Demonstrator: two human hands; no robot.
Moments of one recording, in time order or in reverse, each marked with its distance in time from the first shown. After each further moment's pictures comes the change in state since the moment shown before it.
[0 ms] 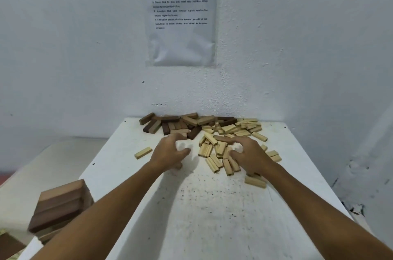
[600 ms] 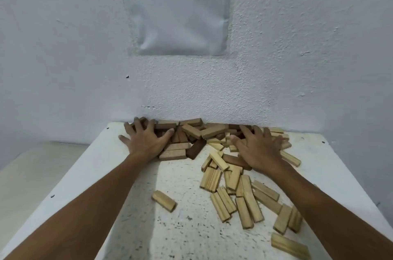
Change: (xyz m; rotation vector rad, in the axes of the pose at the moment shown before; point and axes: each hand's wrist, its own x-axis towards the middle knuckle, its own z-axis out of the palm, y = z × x) left_hand 0.142 -0.084 0.018 0.433 0.100 -0.383; right_hand 0.142 0.053 0.027 -0.544 0.031 0.185
